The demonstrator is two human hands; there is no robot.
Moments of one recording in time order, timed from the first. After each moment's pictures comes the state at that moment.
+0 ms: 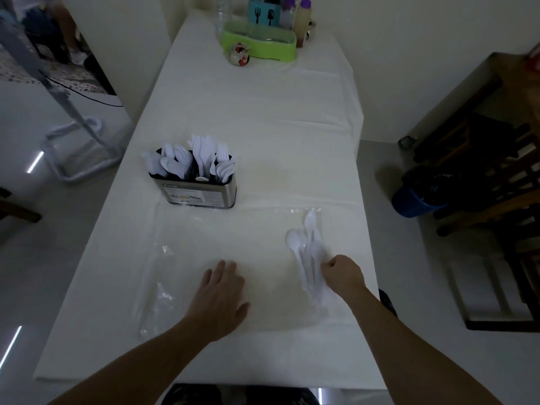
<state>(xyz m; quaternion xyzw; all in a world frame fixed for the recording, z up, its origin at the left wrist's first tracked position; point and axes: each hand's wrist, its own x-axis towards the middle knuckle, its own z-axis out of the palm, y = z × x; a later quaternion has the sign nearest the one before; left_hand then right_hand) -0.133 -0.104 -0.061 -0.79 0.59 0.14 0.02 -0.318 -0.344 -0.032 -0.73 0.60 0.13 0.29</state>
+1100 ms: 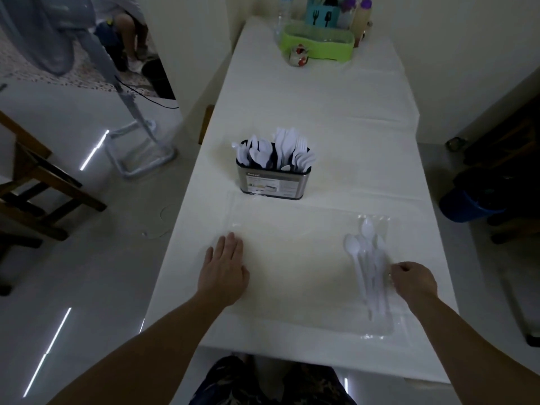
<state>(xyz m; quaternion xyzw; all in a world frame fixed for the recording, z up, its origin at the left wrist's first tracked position) -0.024 -0.013 -0.053 -0.88 0.44 0.16 0.00 -0.317 -0.289 -0.036 -0.69 0.67 0.02 0.27</state>
